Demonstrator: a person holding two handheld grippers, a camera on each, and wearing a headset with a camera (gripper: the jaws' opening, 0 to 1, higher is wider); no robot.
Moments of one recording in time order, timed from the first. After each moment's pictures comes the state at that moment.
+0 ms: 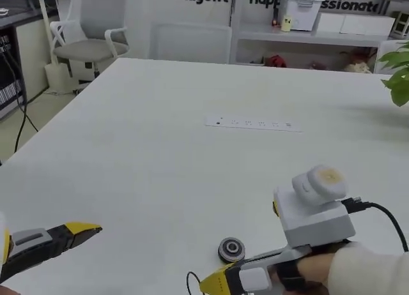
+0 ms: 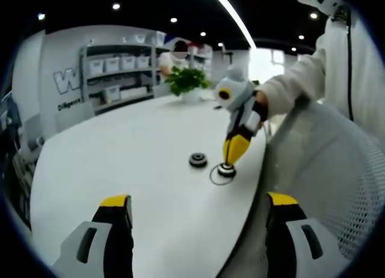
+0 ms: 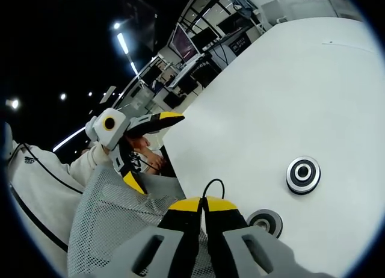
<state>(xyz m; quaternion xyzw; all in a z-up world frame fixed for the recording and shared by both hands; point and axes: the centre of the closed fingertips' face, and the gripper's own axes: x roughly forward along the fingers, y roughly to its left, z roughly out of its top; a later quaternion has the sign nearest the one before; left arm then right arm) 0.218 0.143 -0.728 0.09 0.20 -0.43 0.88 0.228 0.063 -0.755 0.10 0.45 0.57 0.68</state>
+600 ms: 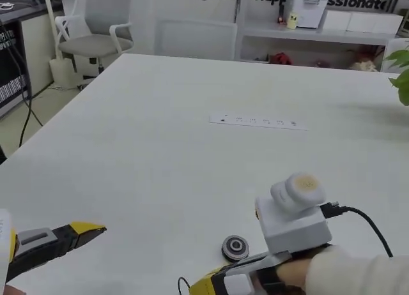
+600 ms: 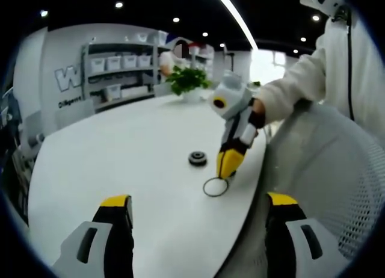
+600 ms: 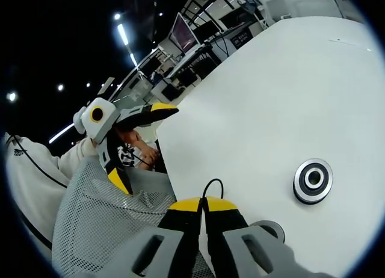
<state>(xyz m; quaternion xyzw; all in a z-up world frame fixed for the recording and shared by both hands) 0.217 0.142 -0.732 0.08 0.20 -0.43 0.88 0.229 0.077 -0.778 0.07 0.45 0.58 0.68</state>
